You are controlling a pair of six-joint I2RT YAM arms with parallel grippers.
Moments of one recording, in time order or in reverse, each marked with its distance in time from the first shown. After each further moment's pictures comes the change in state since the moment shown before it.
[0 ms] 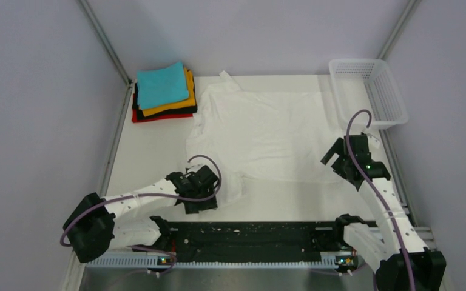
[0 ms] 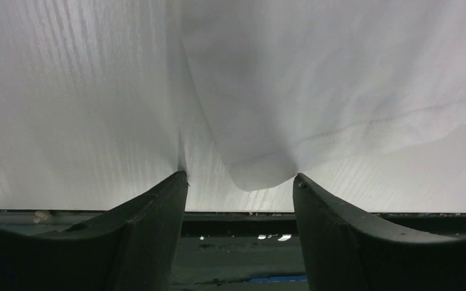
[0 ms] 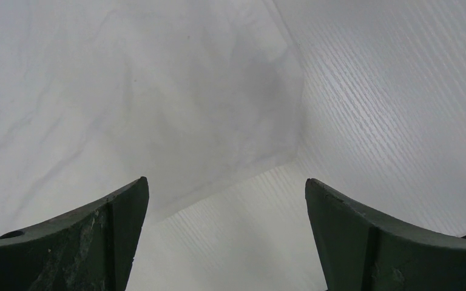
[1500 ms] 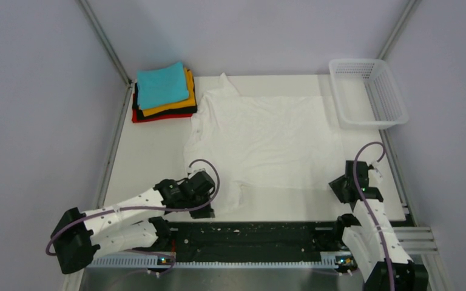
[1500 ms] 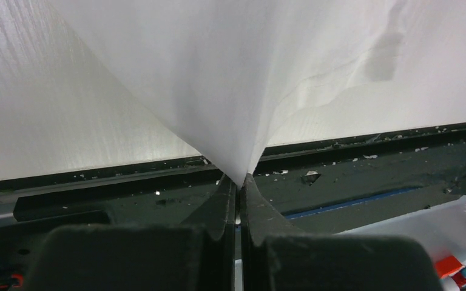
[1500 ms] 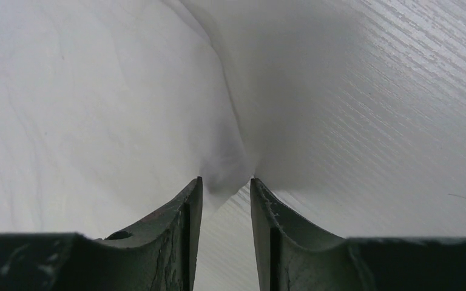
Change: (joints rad) left arm -0.099 -0.150 -0.010 -0.015 0.110 -0.069; right arm -0.139 -0.150 -0.367 0.124 -0.068 0.282
